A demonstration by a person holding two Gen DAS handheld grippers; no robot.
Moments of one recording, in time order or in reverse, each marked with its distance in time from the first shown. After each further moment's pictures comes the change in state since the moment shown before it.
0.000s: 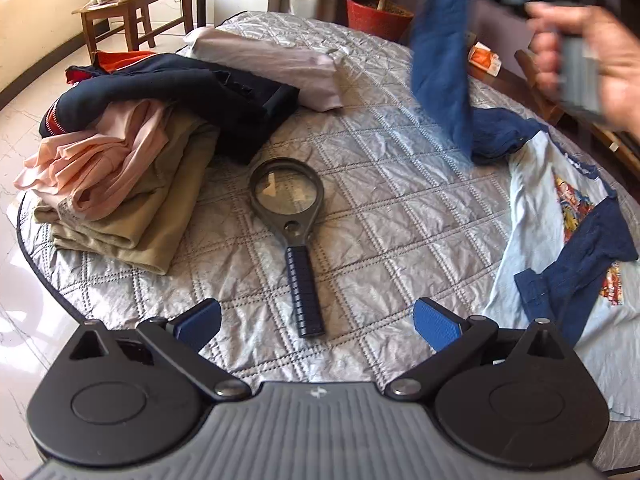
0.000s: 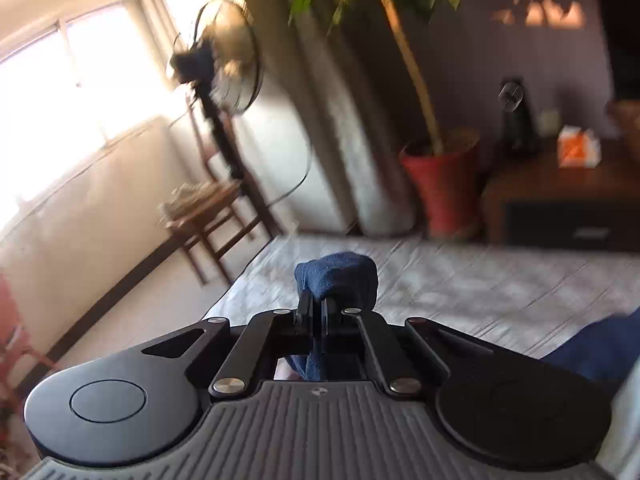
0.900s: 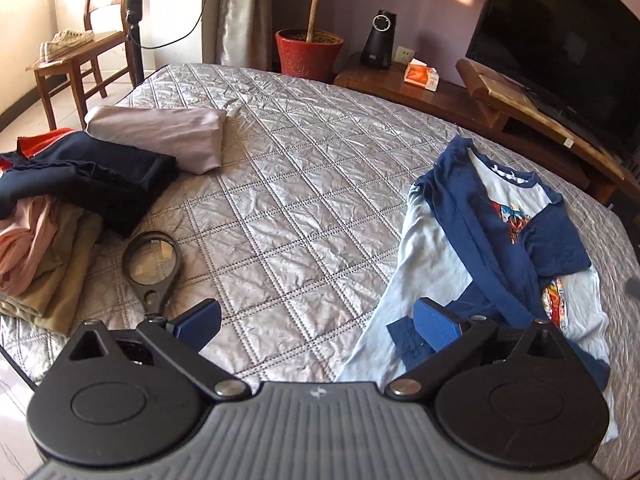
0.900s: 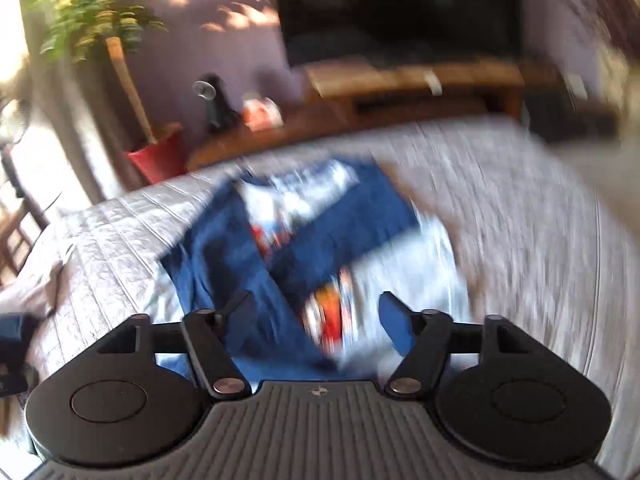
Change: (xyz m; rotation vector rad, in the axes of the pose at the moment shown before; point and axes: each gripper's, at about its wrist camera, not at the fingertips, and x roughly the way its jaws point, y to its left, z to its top) left arm -0.008 -0.107 0.024 0.086 -0.082 -0.053; right arm -0.294 -0.120 -0.150 0.184 0.025 -0.614
